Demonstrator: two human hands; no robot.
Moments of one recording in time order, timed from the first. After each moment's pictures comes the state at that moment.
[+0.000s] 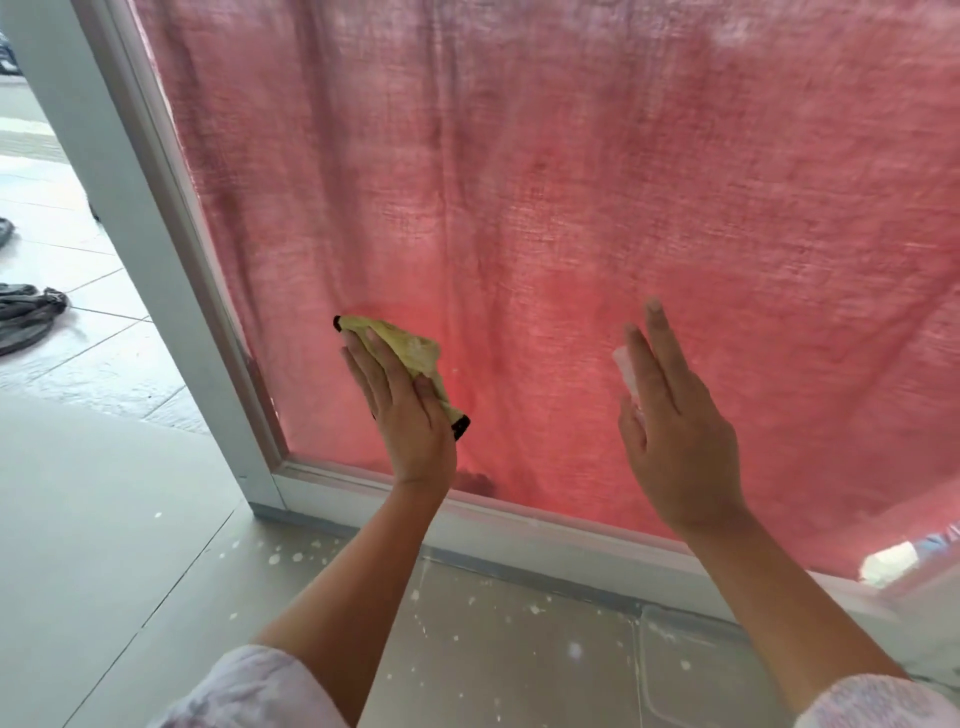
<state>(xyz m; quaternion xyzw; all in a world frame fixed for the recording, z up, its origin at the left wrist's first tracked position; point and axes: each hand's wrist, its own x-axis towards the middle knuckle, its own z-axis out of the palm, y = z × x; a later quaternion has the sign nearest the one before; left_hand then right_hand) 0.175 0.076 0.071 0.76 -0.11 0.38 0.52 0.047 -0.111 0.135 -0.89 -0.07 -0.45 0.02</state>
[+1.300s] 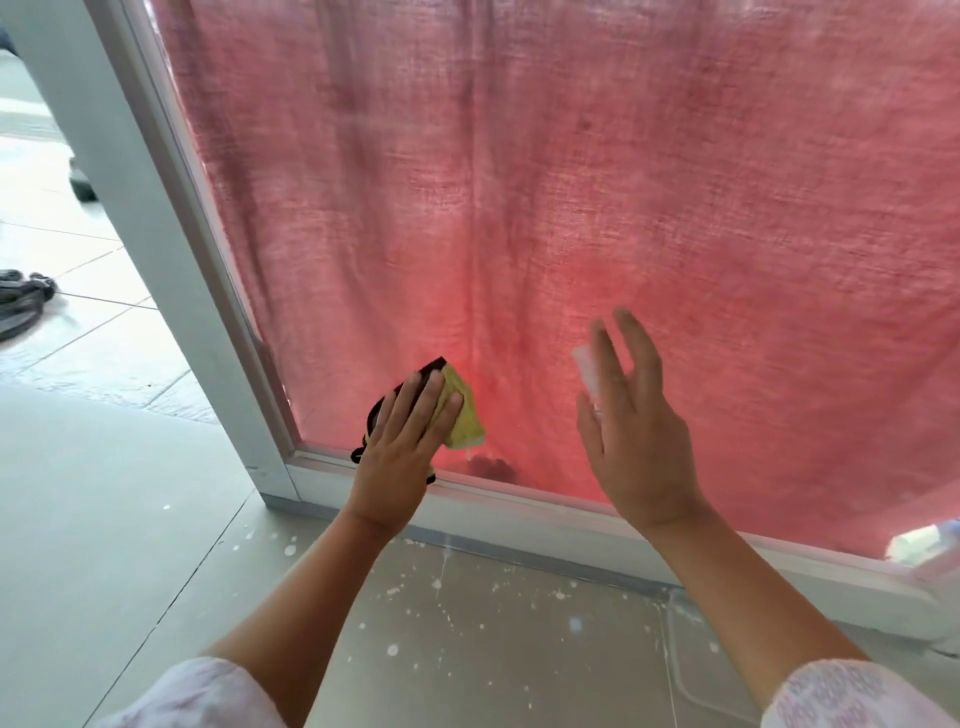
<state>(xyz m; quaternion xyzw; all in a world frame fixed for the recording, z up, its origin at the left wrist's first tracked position) 0.191 0.154 -0.003 0.84 -0.38 0.36 0.12 0.070 -0.057 0.112 -0.90 -0.07 -0.43 0.06</state>
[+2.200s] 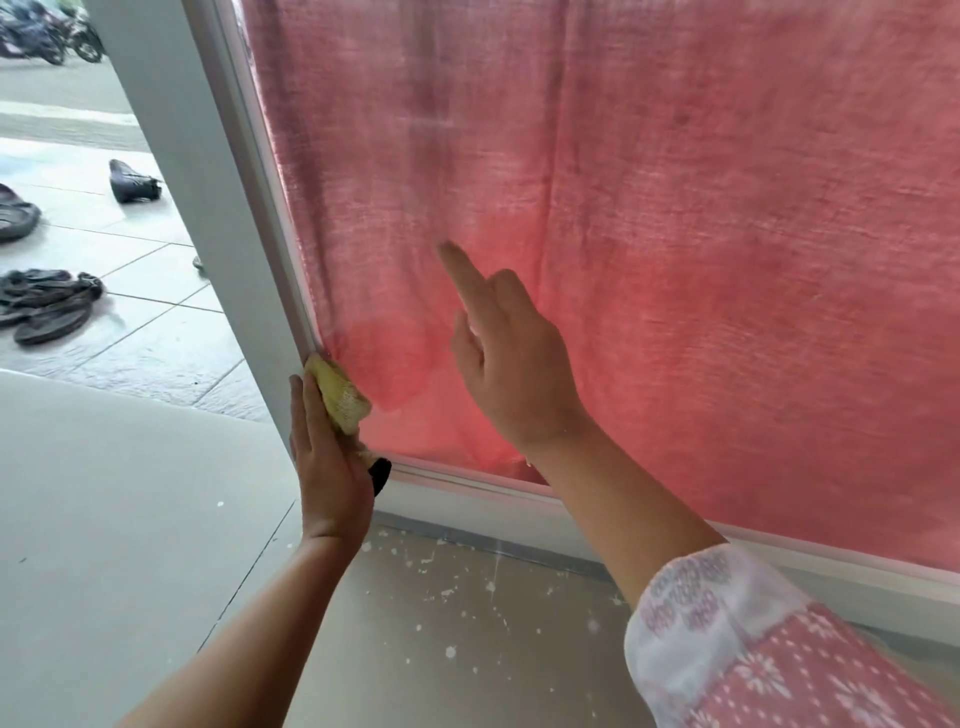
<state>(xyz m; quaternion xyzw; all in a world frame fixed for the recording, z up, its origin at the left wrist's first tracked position) 0.184 0.243 0.019 0.82 -0.06 0.31 0.48 0.158 0.076 0.150 -0.85 -0.19 -0.44 0.22</state>
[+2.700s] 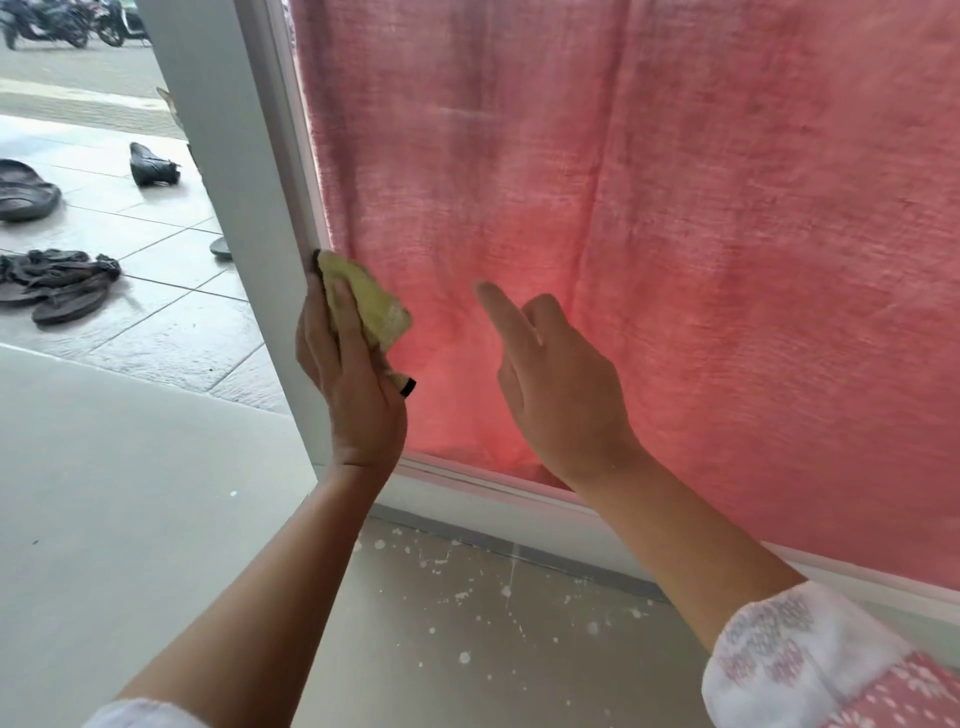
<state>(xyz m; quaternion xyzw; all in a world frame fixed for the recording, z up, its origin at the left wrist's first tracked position) 0.221 0.230 0.074 0.78 -0.13 0.47 0.40 0.147 0.070 0.134 -0.91 -0.17 -0.37 0.12</state>
